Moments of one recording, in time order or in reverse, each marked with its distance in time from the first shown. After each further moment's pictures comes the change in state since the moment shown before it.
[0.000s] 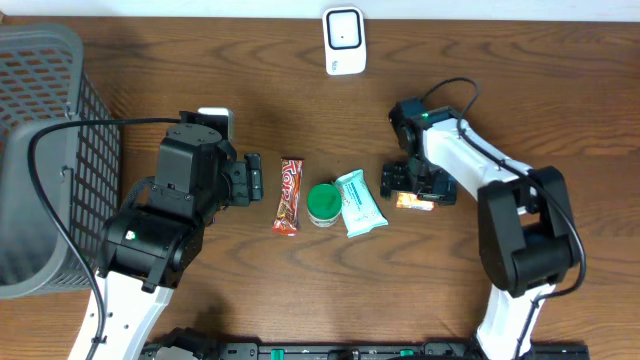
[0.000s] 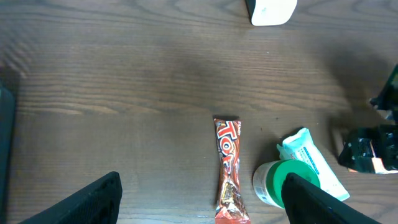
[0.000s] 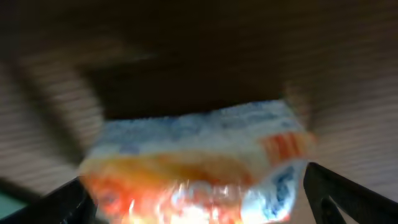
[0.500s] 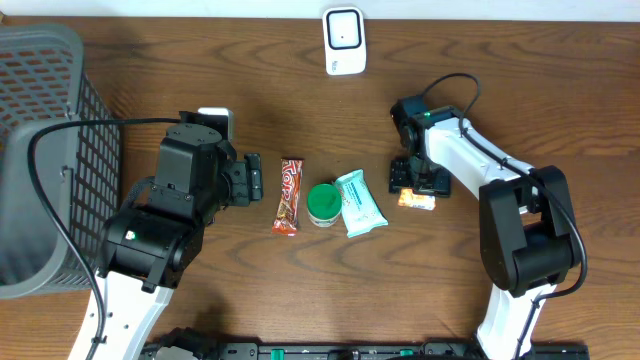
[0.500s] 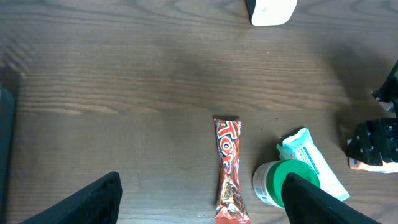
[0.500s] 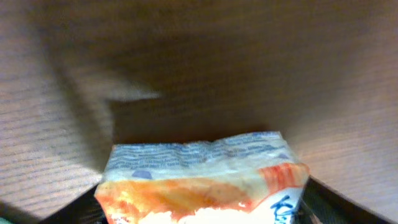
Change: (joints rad) left arm 0.000 0.000 0.000 0.000 0.000 0.000; right arm -0.010 0.000 0.002 0.059 0.047 -0.031
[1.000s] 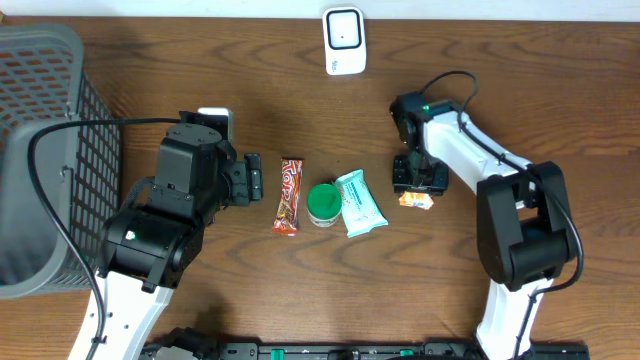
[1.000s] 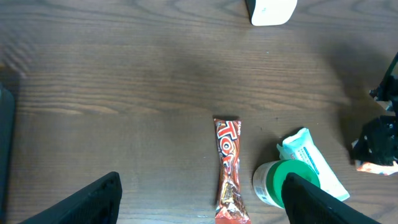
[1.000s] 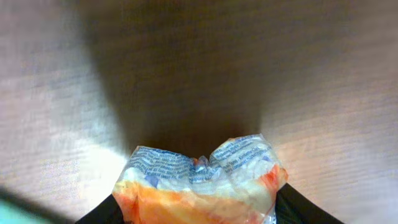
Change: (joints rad) left arm 0.000 0.000 0.000 0.000 0.000 0.000; right arm -0.002 0.032 0.083 -0.117 -0.040 -0.011
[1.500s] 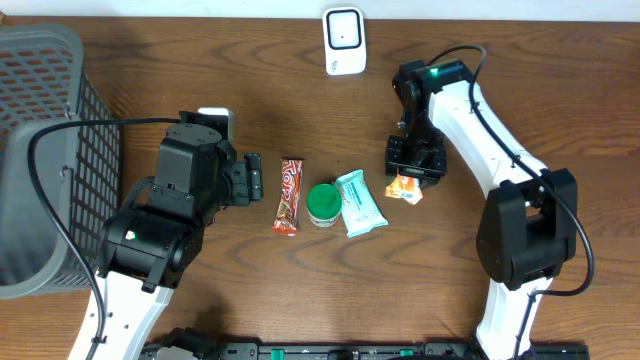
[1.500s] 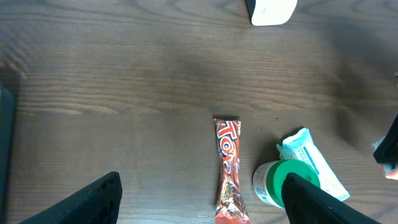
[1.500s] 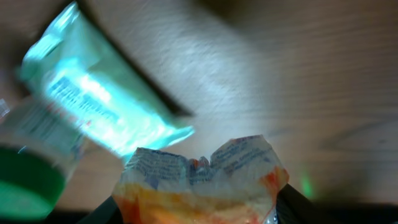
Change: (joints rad) left arm 0.000 0.000 0.000 0.000 0.000 0.000; right arm 0.000 0.005 0.292 -0.372 -0.258 0.000
